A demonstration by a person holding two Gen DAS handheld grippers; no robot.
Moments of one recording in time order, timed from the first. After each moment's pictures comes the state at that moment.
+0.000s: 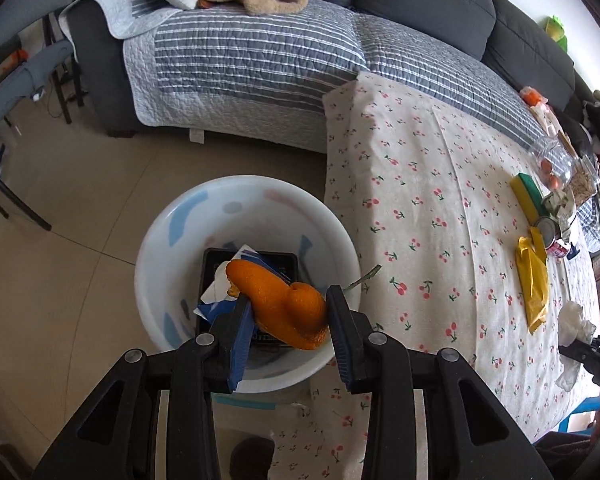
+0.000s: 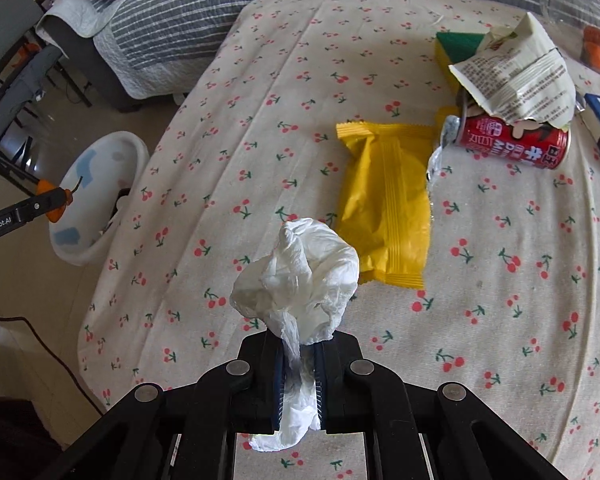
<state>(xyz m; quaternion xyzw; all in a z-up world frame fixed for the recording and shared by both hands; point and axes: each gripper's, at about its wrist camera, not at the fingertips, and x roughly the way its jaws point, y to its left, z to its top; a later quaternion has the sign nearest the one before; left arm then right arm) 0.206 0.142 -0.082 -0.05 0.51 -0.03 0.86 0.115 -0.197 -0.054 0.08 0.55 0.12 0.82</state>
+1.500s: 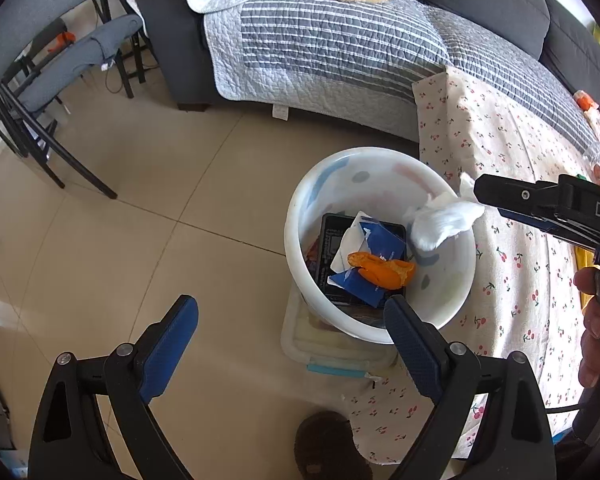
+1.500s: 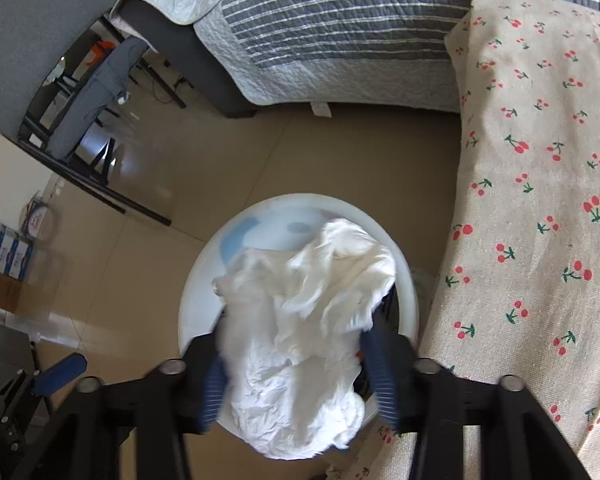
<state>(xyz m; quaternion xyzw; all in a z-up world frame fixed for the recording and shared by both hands) 0.176 0.225 -0.081 -0.02 0.54 0.06 0.84 0.244 0.020 -0.076 0.14 0.54 0.24 0.80</state>
